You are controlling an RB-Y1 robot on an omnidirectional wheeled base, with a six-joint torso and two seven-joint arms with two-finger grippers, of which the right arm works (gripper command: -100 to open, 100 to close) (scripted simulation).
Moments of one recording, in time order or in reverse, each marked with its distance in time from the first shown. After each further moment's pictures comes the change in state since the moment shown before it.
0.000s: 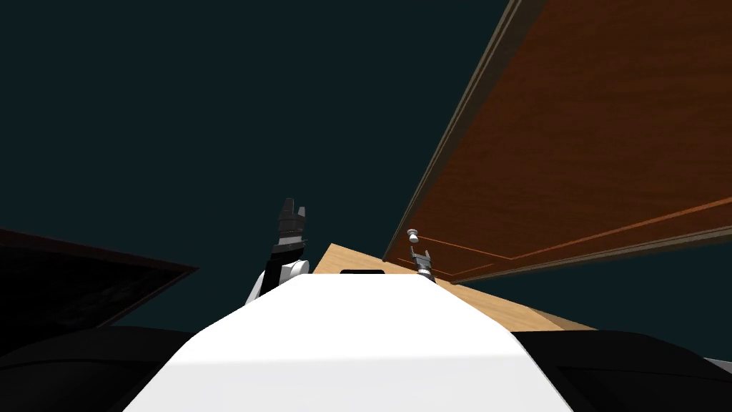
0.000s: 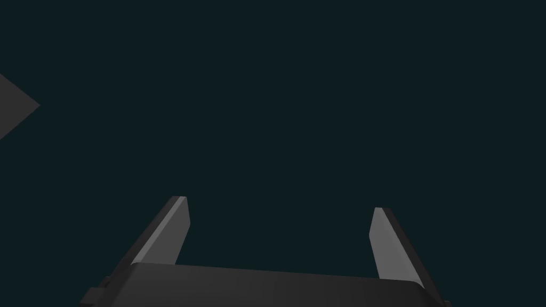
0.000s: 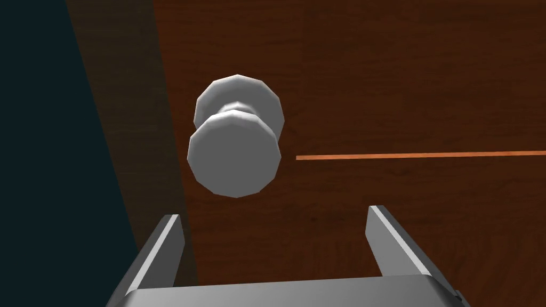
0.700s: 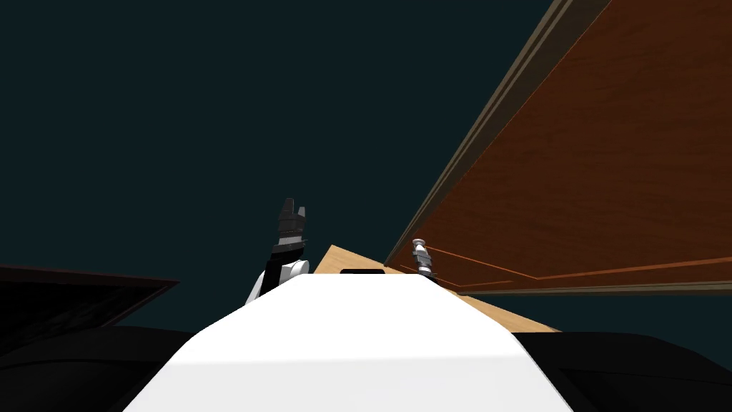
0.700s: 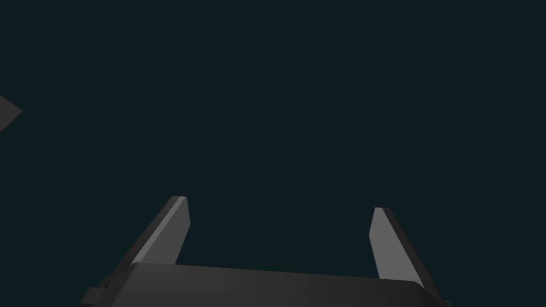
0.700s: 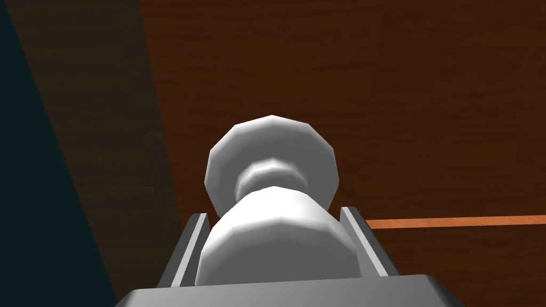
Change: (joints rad) arm -0.026 -0.007 -0.011 0.012 -0.005 -0.011 -0.016
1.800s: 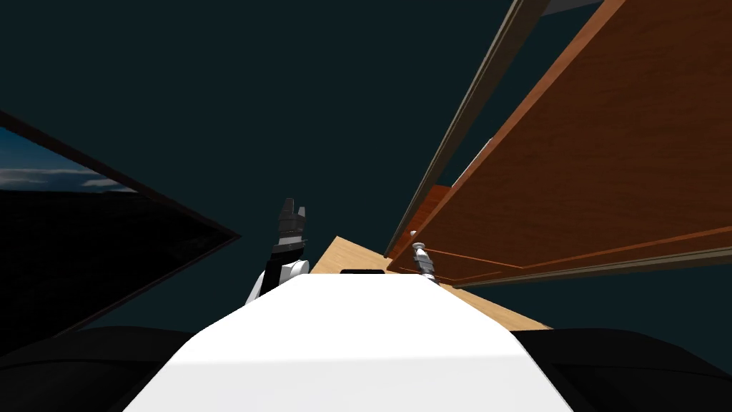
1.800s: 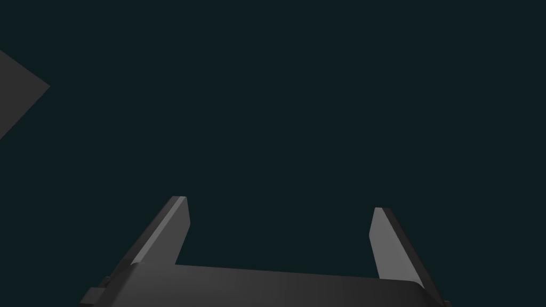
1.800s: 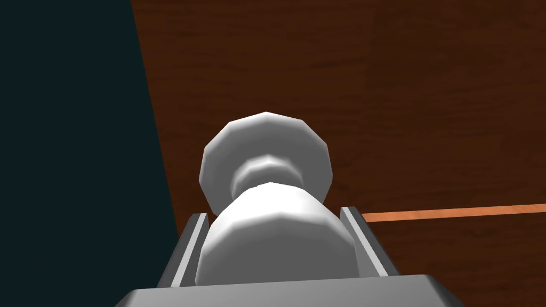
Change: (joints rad) arm 0.057 -0.054 0.068 0.005 0.029 -0.054 -0.073
